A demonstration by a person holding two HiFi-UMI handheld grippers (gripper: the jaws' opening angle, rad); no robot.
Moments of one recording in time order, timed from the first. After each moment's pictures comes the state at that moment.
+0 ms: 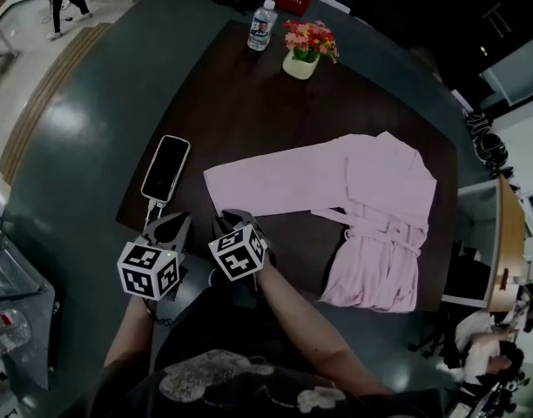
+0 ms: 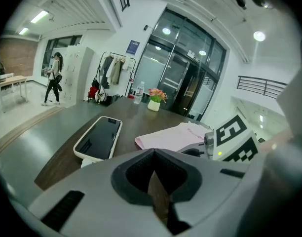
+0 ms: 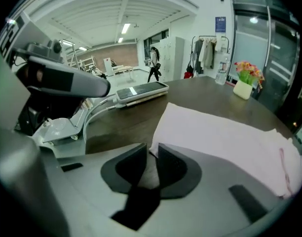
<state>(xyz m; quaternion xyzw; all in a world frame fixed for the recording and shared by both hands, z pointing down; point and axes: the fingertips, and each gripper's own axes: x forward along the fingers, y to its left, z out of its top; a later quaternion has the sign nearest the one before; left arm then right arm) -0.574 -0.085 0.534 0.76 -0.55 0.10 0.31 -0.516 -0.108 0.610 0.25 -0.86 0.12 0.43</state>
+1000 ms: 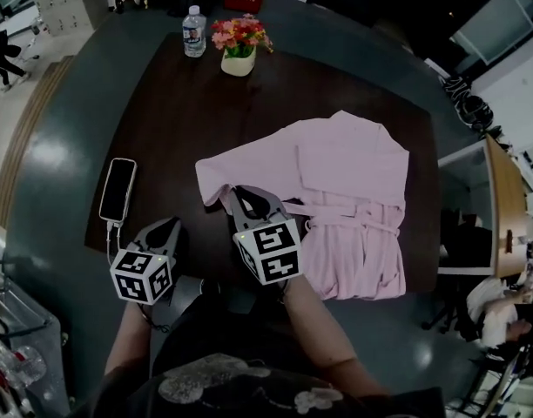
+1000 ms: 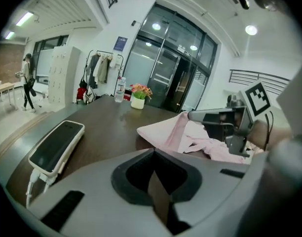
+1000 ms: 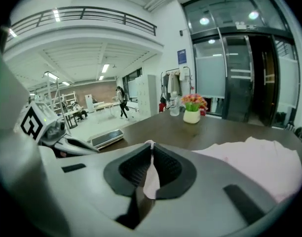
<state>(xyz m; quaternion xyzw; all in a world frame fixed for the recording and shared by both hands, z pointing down) -0.479 -0.122 0.521 0.79 -0.52 0.13 0.30 -0.373 -0.192 0.464 0.39 -0.88 0.13 0.22</state>
